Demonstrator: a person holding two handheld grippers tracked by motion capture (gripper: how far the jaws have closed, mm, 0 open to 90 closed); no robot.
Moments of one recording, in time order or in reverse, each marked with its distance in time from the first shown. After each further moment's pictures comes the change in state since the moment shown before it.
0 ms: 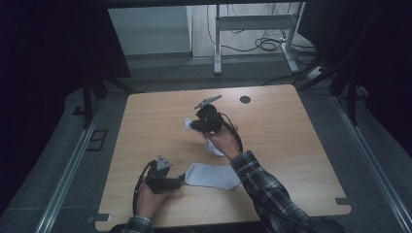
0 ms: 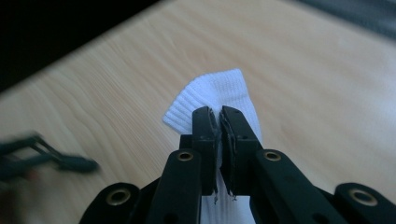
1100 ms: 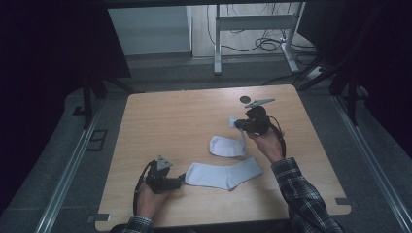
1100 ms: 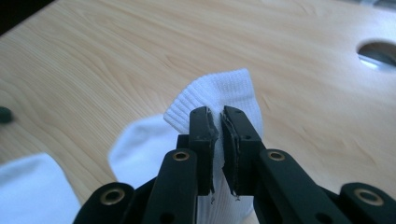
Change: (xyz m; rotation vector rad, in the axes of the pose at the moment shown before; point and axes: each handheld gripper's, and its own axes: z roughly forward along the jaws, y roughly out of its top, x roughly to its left) left arm -0.001 0.000 0.000 0.003 0.006 -0.007; right arm -0.095 -0.081 -0.079 -0.005 -0.129 0.159
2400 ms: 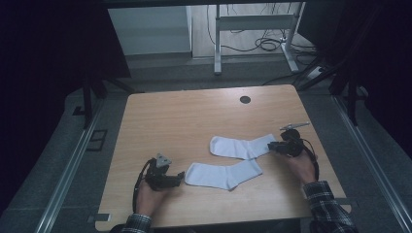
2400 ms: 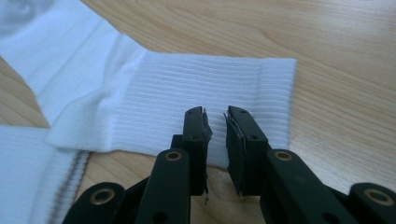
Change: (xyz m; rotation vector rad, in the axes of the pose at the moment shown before) left arm 0.007 0.004 0.002 0.011 0.005 -0.009; right arm -0.075 -0.113 -0.033 0.114 -0.081 0.132
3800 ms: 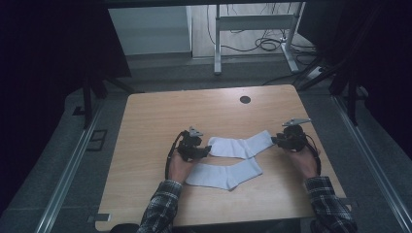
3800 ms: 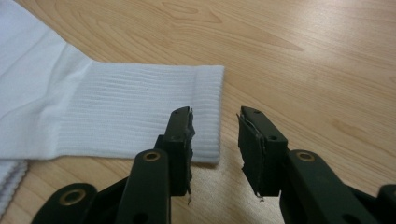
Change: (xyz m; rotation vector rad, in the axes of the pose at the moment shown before) left arm -0.032 0.108 0.068 -0.014 -0.102 0.031; right arm -0.015 0.010 -0.002 -0.072 -0.115 -0.115
